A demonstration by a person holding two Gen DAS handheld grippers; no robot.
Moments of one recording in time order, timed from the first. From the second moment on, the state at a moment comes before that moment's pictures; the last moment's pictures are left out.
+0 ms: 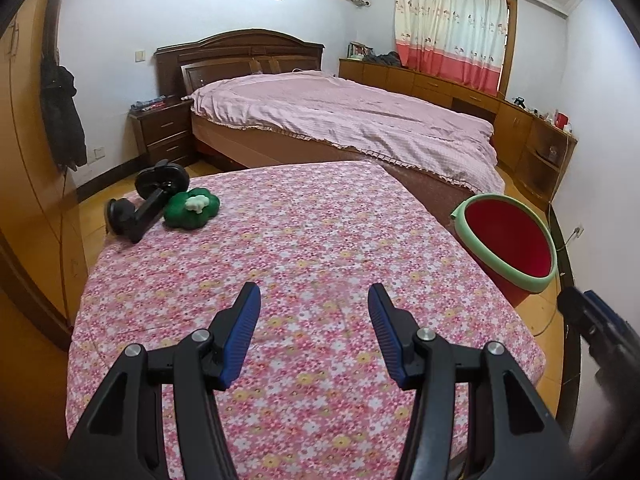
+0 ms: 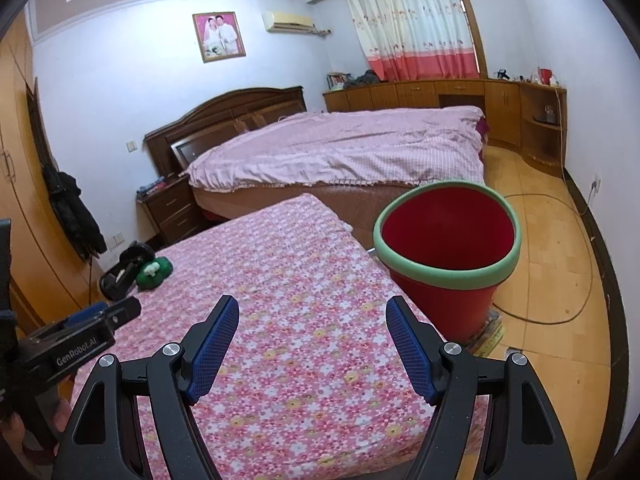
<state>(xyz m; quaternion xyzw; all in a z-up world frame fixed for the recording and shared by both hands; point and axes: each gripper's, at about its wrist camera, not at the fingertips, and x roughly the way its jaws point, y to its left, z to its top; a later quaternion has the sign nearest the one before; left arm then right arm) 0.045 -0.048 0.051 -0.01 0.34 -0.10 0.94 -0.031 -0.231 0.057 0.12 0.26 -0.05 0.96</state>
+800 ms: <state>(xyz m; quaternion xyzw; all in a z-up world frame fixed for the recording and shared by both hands) 0.039 -0.031 0.058 -0.03 0.32 -0.08 0.94 -0.031 -0.217 0.058 0.11 0.26 -0.05 0.96</state>
